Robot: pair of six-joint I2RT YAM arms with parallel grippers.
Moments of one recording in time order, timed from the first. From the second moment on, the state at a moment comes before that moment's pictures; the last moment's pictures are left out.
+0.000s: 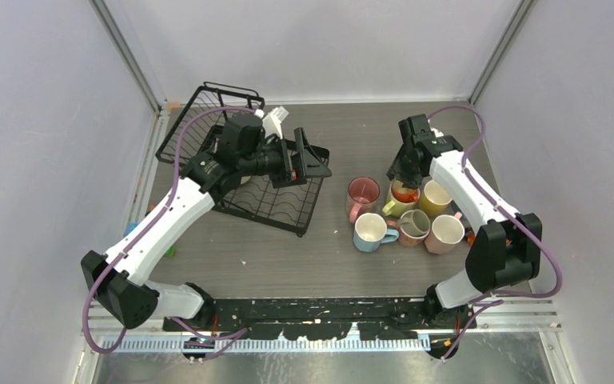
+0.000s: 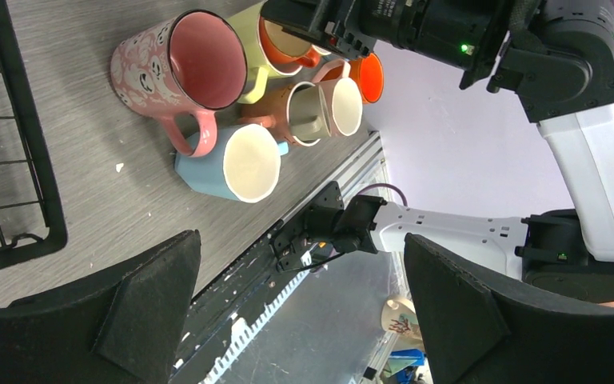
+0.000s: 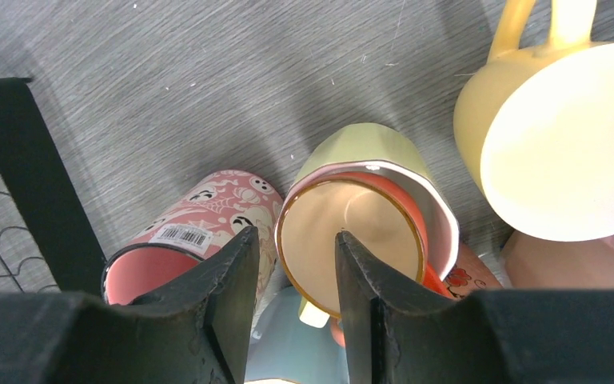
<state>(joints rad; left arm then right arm) -0.62 1.32 1.38 -0.55 0.47 -0.81 0.23 1.52 1.27 -0.85 0.18 0.71</state>
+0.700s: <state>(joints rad) -0.62 1.31 1.44 -0.67 0.37 -0.74 0.28 1.35 1.38 -0.91 0.18 0.72</state>
